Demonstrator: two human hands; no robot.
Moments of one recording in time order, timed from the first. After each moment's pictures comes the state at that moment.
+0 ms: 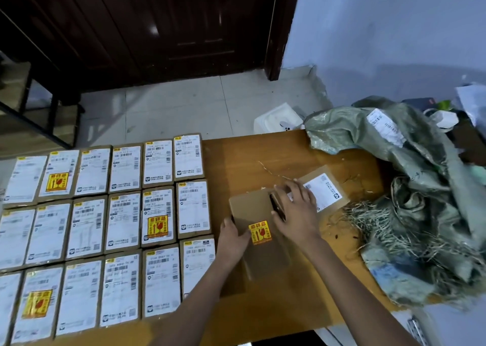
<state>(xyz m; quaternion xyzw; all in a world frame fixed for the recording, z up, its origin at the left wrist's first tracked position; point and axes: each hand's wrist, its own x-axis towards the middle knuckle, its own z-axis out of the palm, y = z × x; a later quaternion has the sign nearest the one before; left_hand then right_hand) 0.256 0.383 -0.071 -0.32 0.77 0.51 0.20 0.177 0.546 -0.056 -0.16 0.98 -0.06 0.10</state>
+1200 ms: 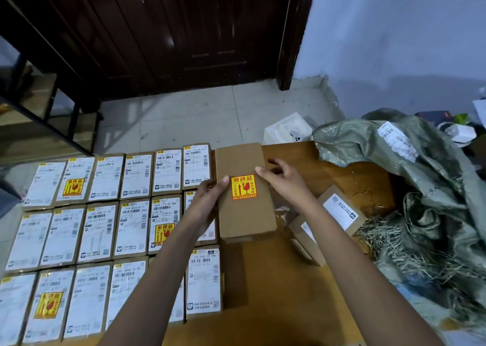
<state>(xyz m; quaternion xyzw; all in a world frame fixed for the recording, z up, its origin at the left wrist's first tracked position) 0.190 0.303 -0.003 -0.35 0.55 0.75 0.13 0.102 0.490 0.025 0.02 0.81 -0.50 0.30</state>
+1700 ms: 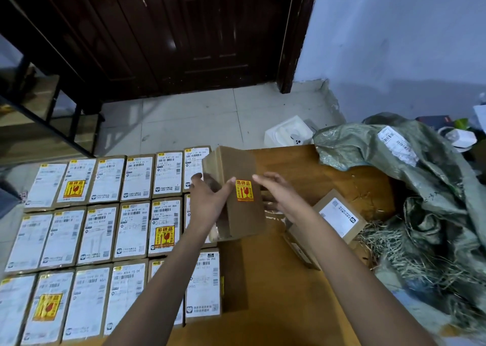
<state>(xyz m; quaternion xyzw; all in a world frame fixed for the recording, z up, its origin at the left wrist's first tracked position) 0.177 0.317 0.013 -0.38 0.76 0.53 0.01 0.108 0.480 -0.005 0.10 0.71 -0.59 0.38</state>
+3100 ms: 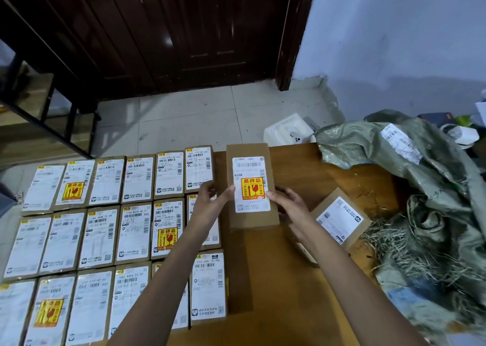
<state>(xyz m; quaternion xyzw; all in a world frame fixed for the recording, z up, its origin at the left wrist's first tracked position) 0.191 0.305 -0.006 -0.34 0.70 0.63 0.08 0.134 0.503 -0.033 0.15 0.64 -0.67 0.34</state>
